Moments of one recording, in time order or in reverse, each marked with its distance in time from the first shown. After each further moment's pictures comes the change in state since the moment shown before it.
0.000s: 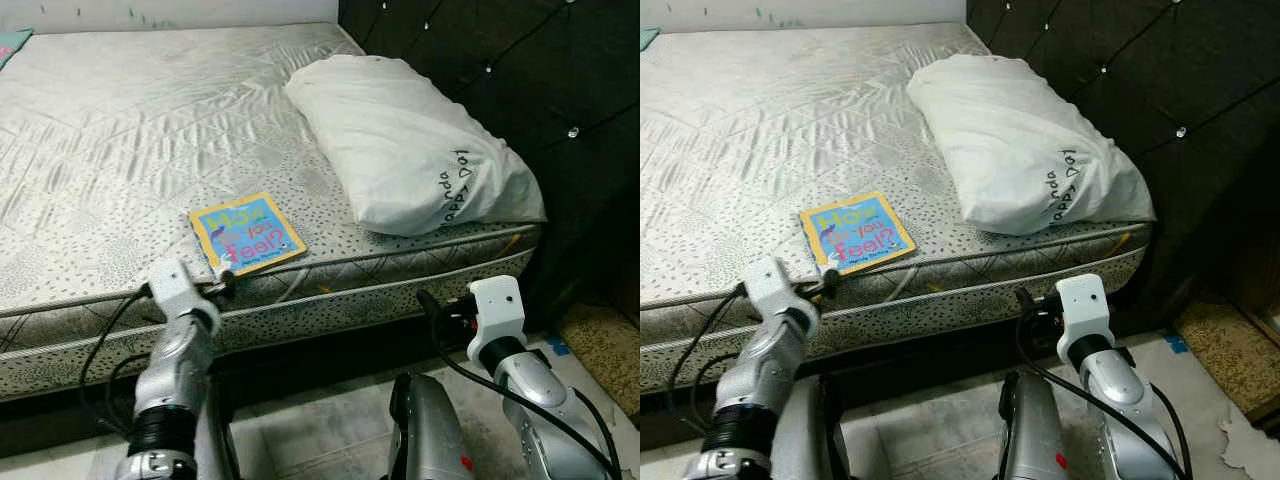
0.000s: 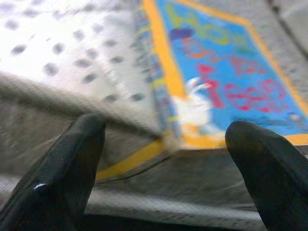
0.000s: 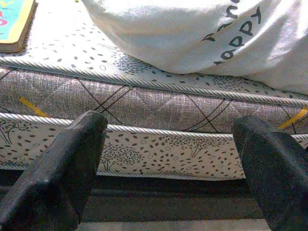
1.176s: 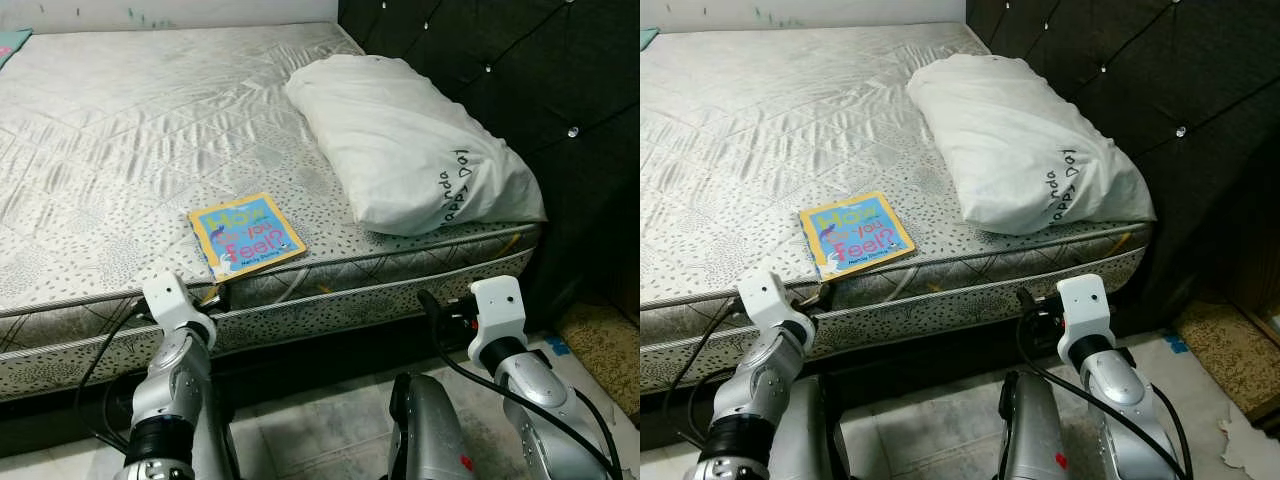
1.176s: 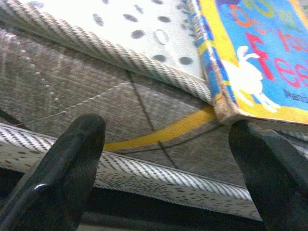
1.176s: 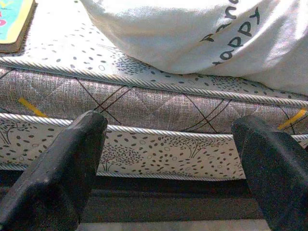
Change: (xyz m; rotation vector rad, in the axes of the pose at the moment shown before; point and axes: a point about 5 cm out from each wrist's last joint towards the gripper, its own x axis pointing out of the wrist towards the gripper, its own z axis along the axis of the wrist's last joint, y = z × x) left arm -0.001 0.022 -0.016 -0.050 0.069 0.083; right arm 0.000 -0.001 0.000 -0.002 -0.003 -0.002
